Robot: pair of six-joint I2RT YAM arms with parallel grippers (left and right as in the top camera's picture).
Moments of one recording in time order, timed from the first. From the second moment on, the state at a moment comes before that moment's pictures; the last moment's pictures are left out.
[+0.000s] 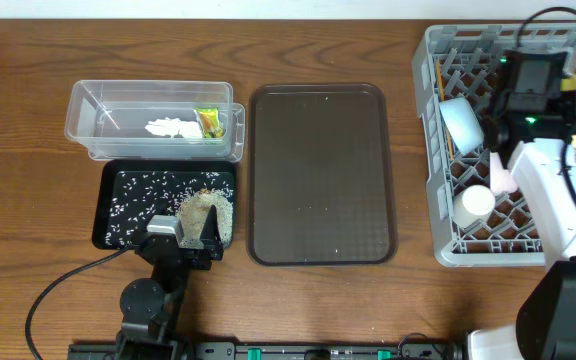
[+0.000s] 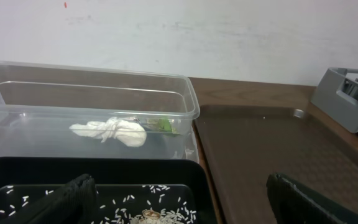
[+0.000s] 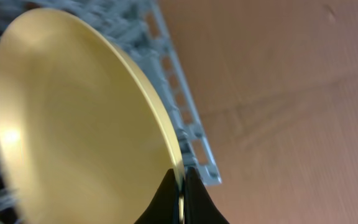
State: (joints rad) left arm -0.14 0.01 0.03 -0.13 0.01 -0.15; right arm -0.01 1.64 1.25 -0.38 1.03 -0.33
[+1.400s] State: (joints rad) left arm -0.14 0.01 0.03 -0.13 0.01 -0.15; right arm 0.38 0.89 1.25 -0.93 -0.36 0.12
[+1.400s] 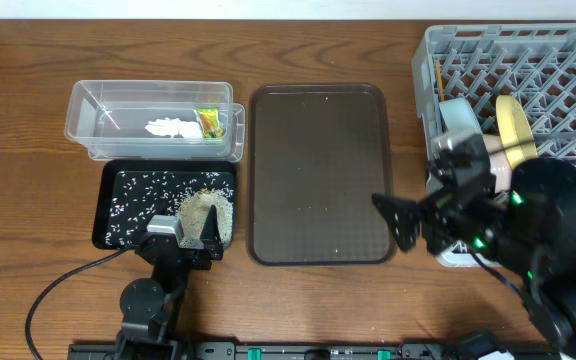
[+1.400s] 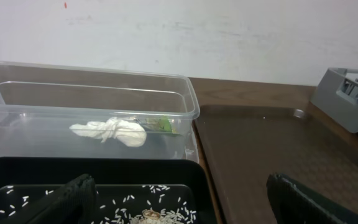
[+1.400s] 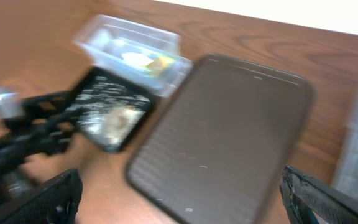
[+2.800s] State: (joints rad) left arm -0.14 0.01 0.03 -0.13 0.01 -0.15; right arm 0.30 0.03 0.15 -0.31 -0.19 -0.20
